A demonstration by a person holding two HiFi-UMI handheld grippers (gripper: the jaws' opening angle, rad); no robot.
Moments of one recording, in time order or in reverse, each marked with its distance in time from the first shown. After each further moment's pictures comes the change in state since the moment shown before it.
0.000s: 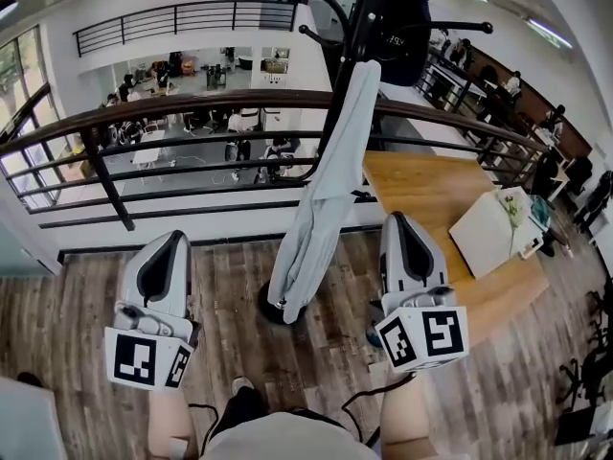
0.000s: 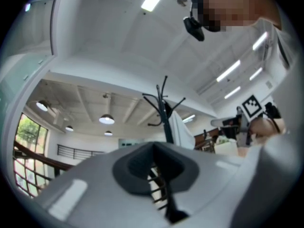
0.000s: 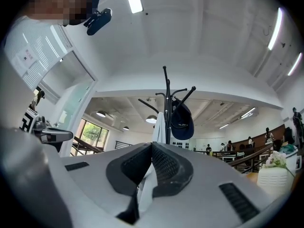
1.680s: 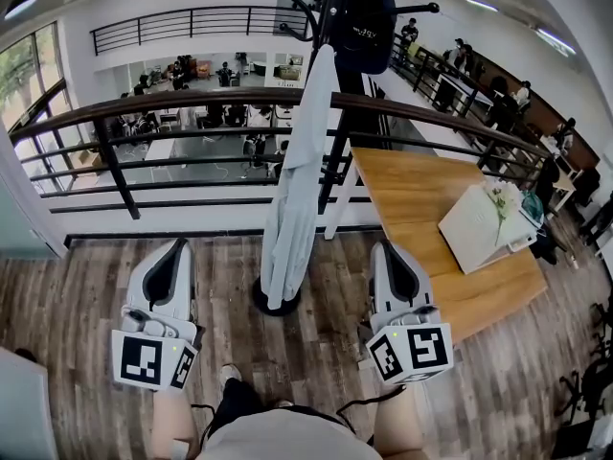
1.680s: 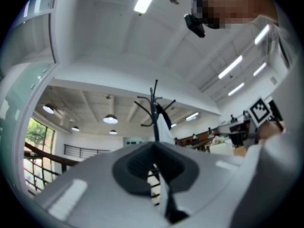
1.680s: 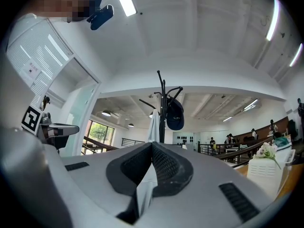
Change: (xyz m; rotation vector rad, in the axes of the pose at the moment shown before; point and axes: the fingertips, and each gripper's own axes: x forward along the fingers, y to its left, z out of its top) left arm -0.051 -0.095 0.018 0.010 0.028 0.067; right arm -0.104 -0.037 -0.022 0.047 0.061 0.064
